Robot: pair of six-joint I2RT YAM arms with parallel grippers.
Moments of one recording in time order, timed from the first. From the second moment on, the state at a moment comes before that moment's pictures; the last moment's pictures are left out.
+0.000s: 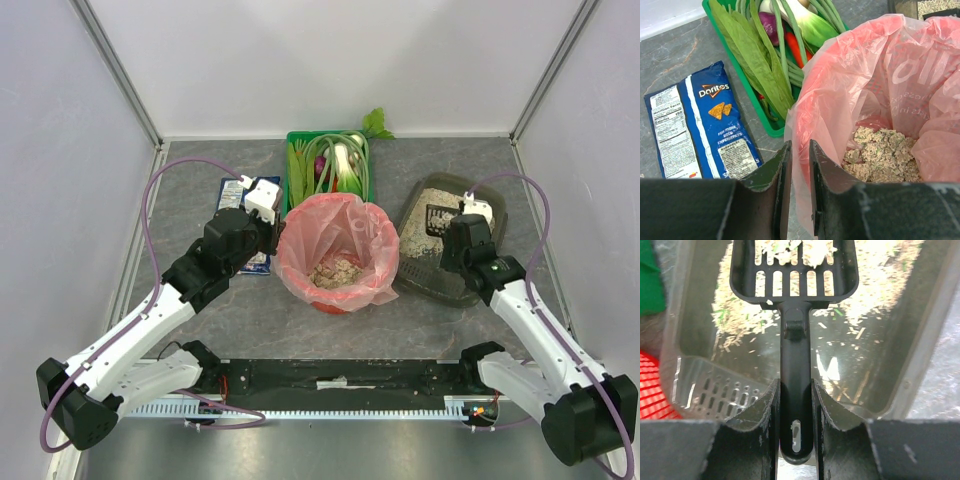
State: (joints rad) left arm -0.67 0.94 0.86 -0.25 -0.18 -0.04; right arm 0.27 0.95 0.71 -0.55 0.27 0.39
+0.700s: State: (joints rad) left arm -0.67 0.94 0.86 -0.25 -0.07 -0.12; right arm 0.29 0.79 0.95 -0.69 0.27 0.27
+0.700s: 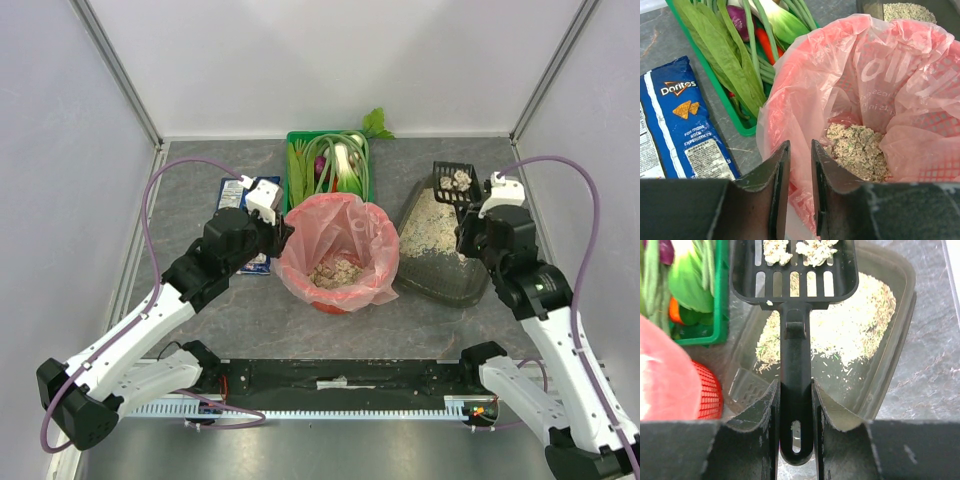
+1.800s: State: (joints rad) left arm -0.59 1.06 0.92 -0.36 -0.02 -0.16; right arm 0.99 1.17 1.54 -0.98 0.36 0.00
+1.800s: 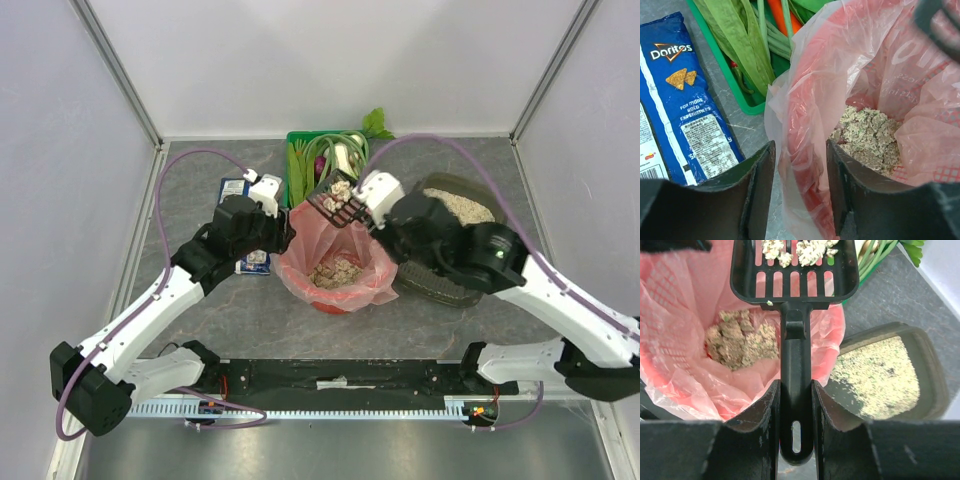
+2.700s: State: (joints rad) left arm -0.57 1.09 0.94 -0.36 0.02 -0.19; right arm 1.41 1.35 1.60 -1.30 0.94 -0.06
